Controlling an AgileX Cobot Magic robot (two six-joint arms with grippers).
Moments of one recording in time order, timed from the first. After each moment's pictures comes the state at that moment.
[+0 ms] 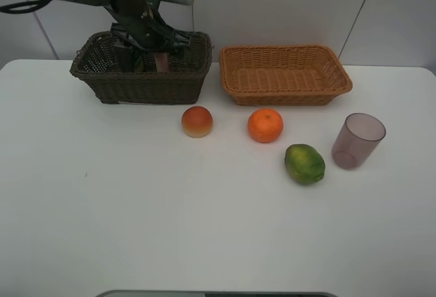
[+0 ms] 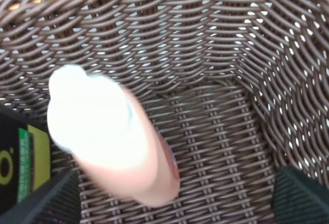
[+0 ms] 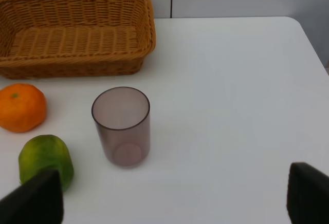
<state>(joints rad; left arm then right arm) -0.39 2.19 -1.62 0.23 0.41 -0.30 -0.05 0.00 -0.52 -0.06 1.06 0.02</state>
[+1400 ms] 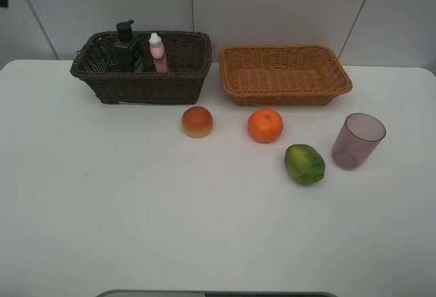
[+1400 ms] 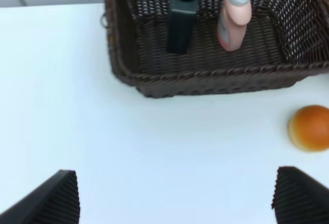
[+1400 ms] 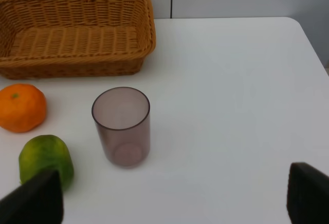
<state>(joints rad) -0.14 1.00 -1.01 0.00 0.85 -0.07 -0.05 0.00 -0.52 -0.06 1.06 0.02</state>
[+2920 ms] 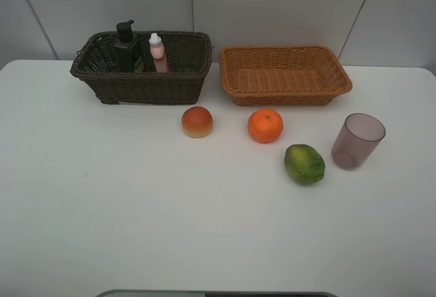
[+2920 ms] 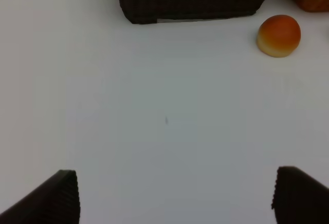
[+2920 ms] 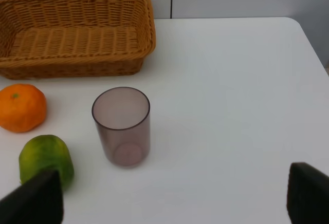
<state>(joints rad) -0.12 0.00 -0.56 -0.06 1.21 -0.02 -0.05 0.00 -0.52 -0.06 1.06 0.02</state>
